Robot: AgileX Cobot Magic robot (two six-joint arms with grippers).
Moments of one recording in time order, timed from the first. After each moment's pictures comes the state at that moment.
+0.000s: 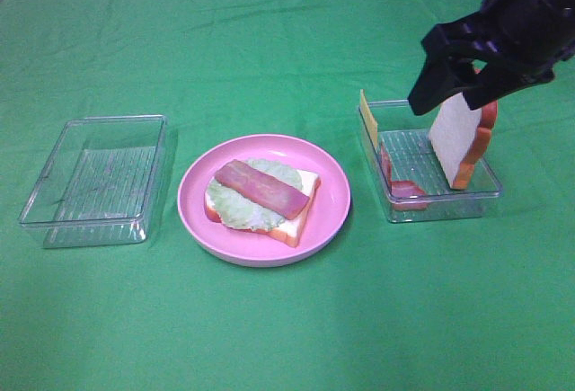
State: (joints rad) left arm -0.54 0.14 -0.50 -0.02 1.05 -0.03; right arm 0.23 1.59 -1.19 0.36 0.86 -0.28
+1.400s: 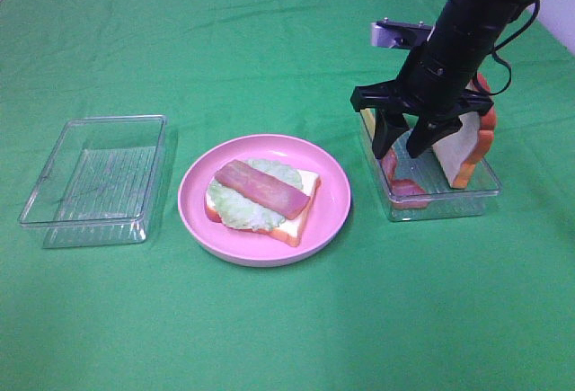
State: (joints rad) left arm -0.54 0.14 -0.50 -0.02 1.05 -0.03; right arm 0.27 2.07 -1.48 0.26 0.90 -0.05
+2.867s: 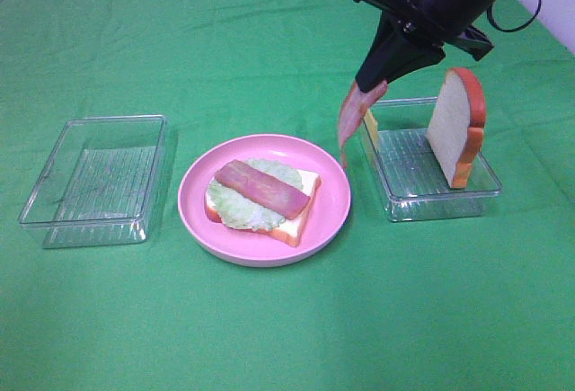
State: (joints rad) left arm -0.54 0.14 -0.50 -0.02 1.05 -0.03; right arm 0.28 1.82 -1.49 0.63 1.10 -0.23
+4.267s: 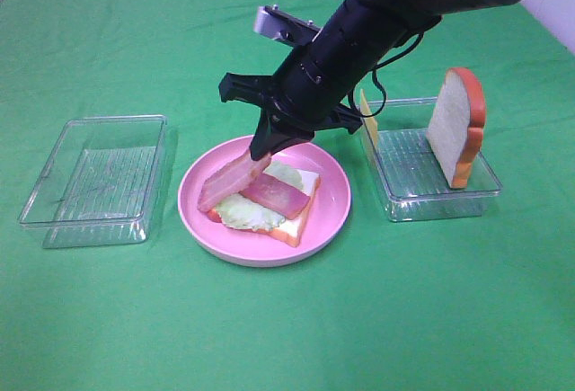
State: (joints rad) left arm -0.54 0.14 -0.50 -0.02 1.05 -0.03; right arm 0.52 2.08 -1.49 0.63 0.73 -0.12
